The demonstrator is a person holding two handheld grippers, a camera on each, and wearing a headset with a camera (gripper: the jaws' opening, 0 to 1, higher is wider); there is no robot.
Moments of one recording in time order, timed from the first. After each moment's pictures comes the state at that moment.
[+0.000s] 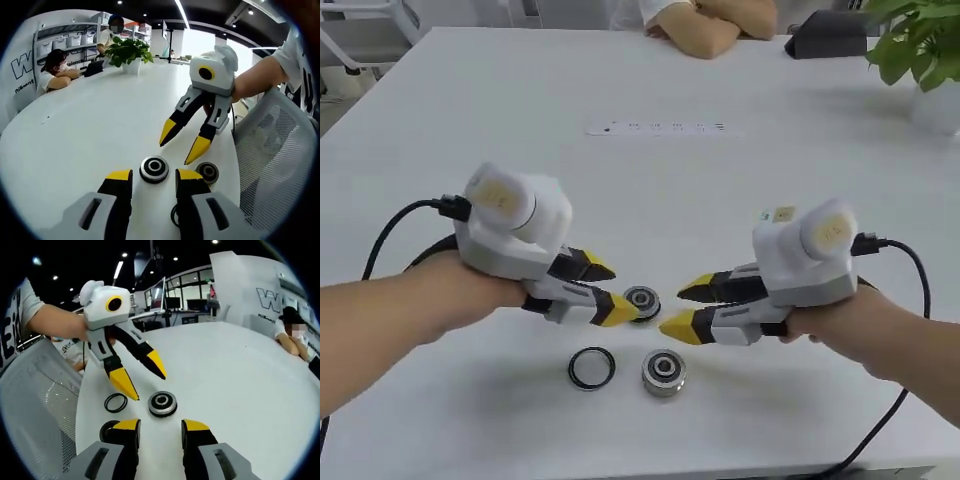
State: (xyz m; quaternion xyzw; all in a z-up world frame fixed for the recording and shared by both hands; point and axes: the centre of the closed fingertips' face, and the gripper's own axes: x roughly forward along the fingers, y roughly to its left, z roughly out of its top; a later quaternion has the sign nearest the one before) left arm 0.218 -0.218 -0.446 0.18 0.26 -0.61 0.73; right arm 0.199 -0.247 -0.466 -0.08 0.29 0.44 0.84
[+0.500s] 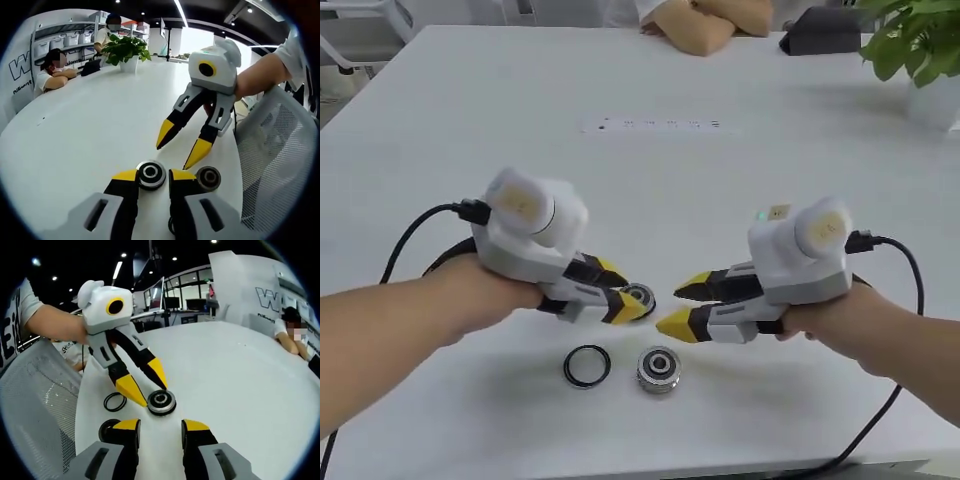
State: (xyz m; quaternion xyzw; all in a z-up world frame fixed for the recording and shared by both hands) left arm 0.216 -0.230 -0.454 0.19 0.26 -0.61 0.73; right arm 0.199 -0.249 -0.467 -0.08 0.29 0.44 0.85
